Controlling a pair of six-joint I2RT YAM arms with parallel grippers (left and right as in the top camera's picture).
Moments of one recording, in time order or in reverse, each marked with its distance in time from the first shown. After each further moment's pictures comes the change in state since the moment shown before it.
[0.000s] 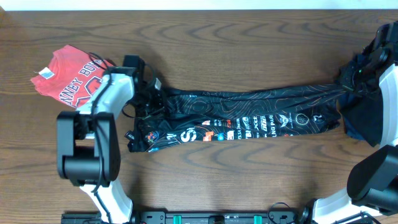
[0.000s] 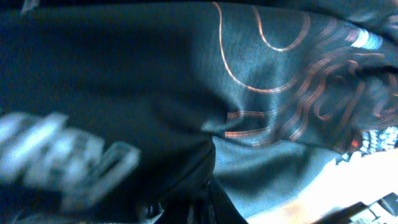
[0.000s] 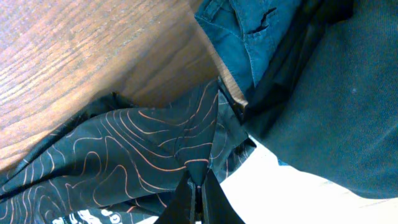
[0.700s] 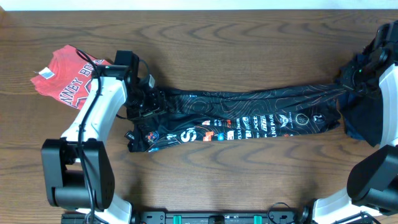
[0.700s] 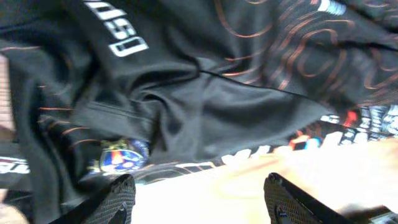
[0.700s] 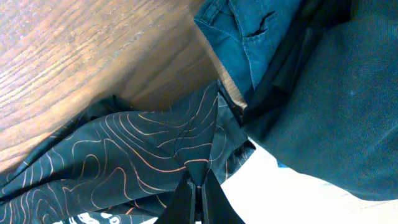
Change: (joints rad) left arm -0.002 -0.196 0.013 -0.161 -0.125 0.003; right arm 0.000 0.000 0.000 0.006 0.003 0.000
